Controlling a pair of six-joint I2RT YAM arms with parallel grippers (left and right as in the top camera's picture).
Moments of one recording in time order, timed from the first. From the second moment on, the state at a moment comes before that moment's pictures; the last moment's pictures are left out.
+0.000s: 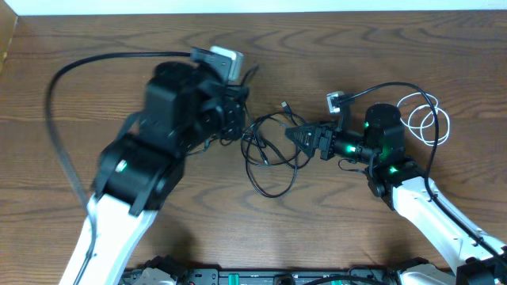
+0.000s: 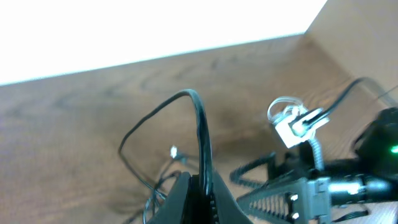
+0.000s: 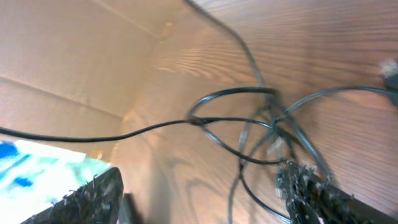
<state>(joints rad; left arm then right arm) -0.43 1.17 1.40 -0.73 0.19 -0.17 0.31 1.36 0.63 0.30 -0.79 0.65</state>
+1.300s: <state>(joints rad) -0.43 0.84 1.40 -0.49 0.14 -0.14 0.55 1.38 0.63 -0.40 0.28 0.79</state>
